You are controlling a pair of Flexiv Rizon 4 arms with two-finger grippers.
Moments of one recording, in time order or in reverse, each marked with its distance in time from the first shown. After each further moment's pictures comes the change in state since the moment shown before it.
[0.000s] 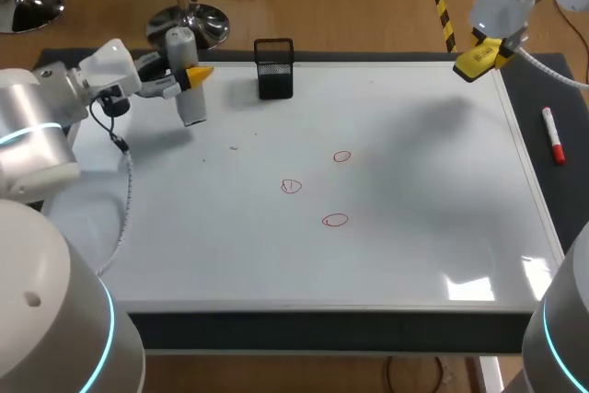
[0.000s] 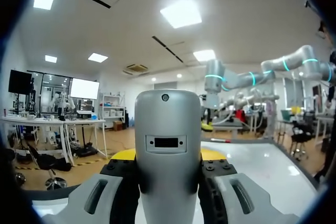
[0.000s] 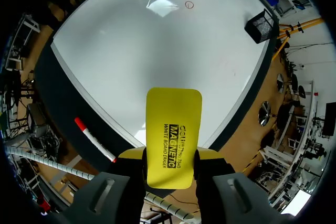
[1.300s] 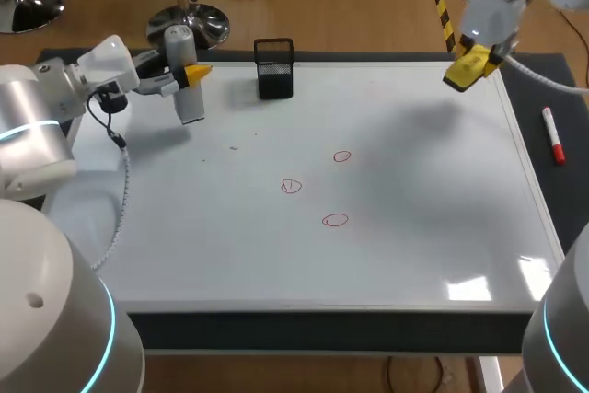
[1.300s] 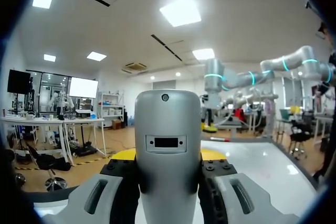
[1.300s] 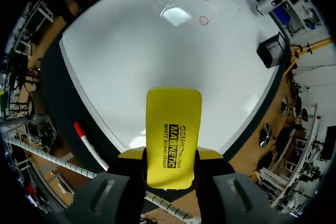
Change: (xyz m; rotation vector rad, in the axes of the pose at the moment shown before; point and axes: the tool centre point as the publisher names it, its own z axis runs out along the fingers) left arm -0.003 -0.002 -0.001 -0.011 0.009 0.002; right arm -0.002 0.041 0.011 -0.092 0.036 -0.141
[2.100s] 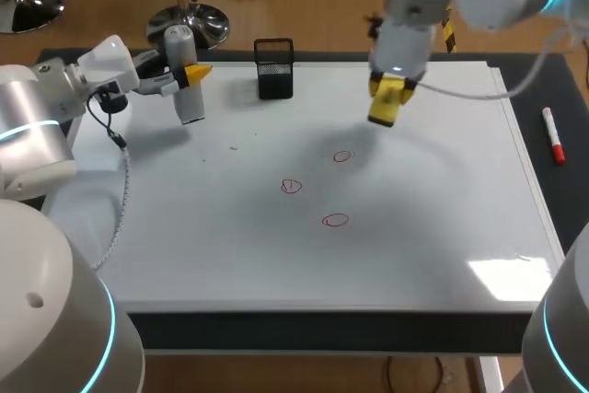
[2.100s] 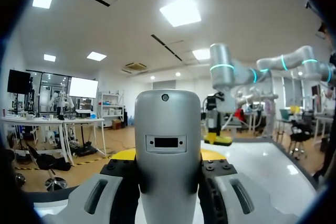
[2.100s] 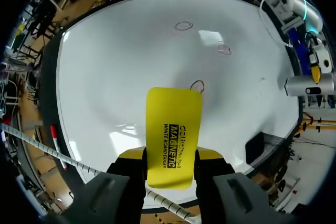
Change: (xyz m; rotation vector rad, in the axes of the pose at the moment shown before) left arm 0.000 0.000 0.000 0.000 -0.001 0.000; right arm -0.083 0.171 0.022 -0.055 0.034 -0.452
